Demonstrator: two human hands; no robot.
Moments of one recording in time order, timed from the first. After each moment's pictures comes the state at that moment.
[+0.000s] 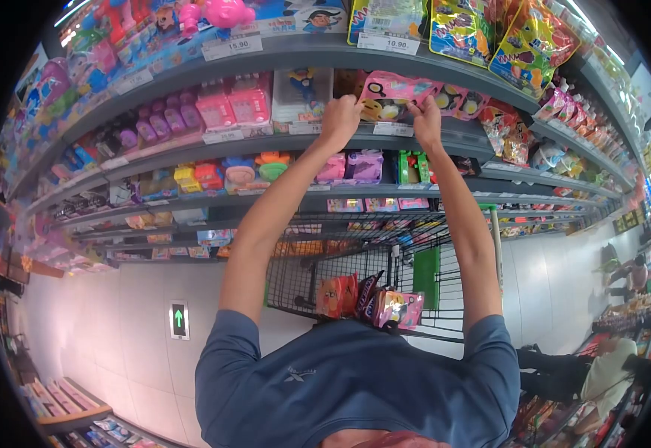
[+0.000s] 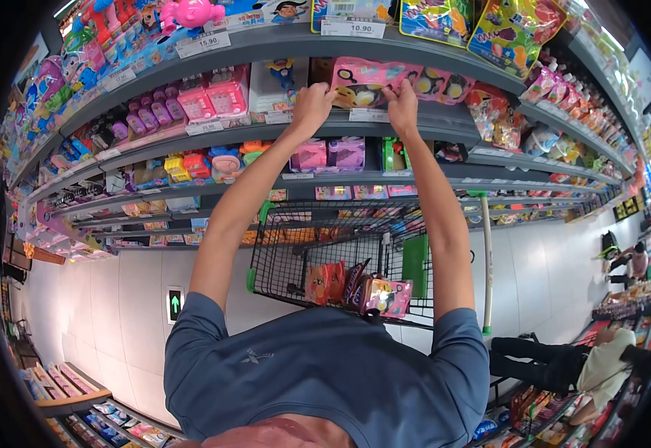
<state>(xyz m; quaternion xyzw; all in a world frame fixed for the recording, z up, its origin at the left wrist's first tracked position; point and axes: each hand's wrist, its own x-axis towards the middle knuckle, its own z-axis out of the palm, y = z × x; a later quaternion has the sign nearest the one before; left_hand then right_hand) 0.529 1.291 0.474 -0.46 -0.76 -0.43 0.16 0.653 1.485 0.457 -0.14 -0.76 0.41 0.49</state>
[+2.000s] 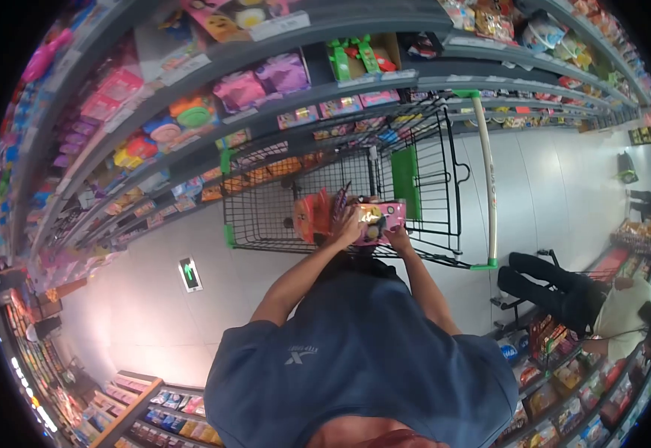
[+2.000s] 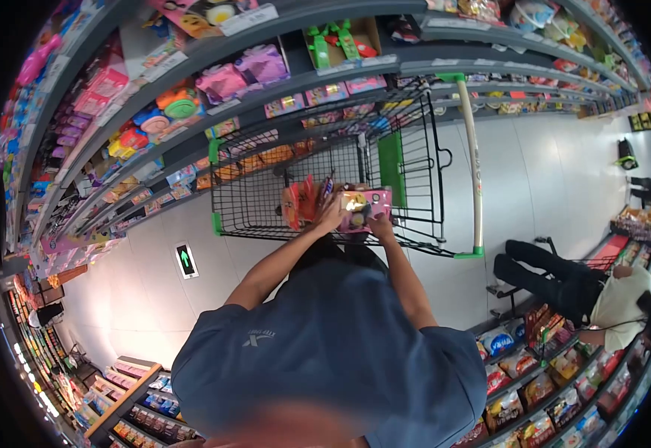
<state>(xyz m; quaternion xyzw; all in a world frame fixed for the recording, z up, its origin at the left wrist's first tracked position) 0.887 1.193 0.077 -0.49 -0.77 -0.24 -0.34 1.084 1.282 0.018 -0.57 -0.68 0.46 -0.01</state>
